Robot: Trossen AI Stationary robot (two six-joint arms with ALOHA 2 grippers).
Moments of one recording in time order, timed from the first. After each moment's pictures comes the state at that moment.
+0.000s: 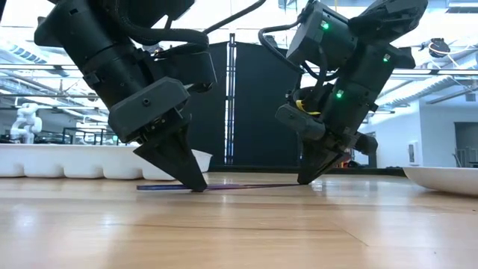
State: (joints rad) left arm -0.42 1.92 0.99 -0.17 -0.41 -0.62; right arm 0.21 1.86 0.91 -0.27 0.38 1.04
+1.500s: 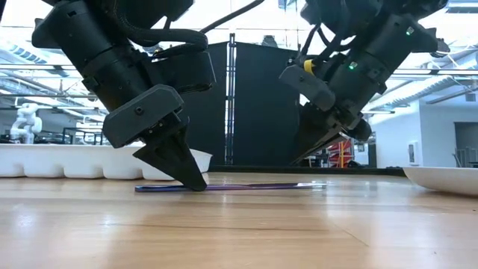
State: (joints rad) left arm -0.42 1.92 0.98 -0.14 -0.43 -0.54; right arm 0.30 1.76 0.91 -0.13 0.47 0.91
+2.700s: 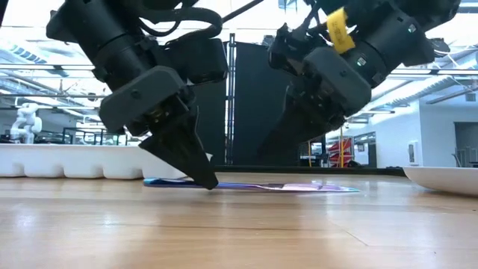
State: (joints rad) left arm -0.42 1.92 1.04 -0.12 -0.35 -0.41; right arm 0.34 1.85 0.91 0.20 0.31 0.33
